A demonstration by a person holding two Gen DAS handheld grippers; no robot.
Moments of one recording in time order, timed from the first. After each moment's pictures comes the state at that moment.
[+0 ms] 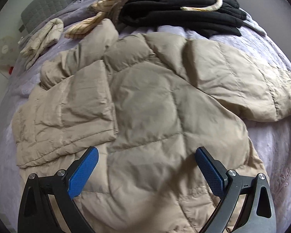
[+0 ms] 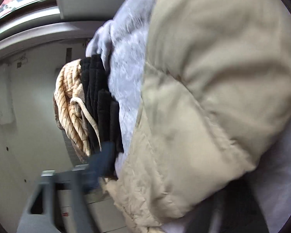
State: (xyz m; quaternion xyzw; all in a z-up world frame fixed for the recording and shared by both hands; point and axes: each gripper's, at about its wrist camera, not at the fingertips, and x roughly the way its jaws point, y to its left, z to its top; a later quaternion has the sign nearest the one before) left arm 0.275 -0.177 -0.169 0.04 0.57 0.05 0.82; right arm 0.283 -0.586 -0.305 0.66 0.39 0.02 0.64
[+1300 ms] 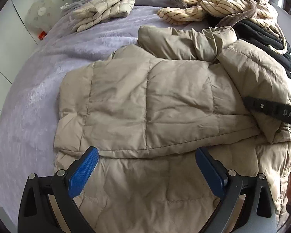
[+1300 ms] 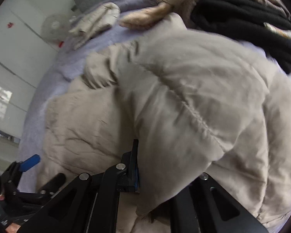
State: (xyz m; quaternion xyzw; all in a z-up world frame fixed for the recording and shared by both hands) left arm 0.219 0.042 -0.171 -0.05 0.55 0.16 0.82; right arm 0.309 -0.127 -0.246 0.06 0.57 0.27 0.77
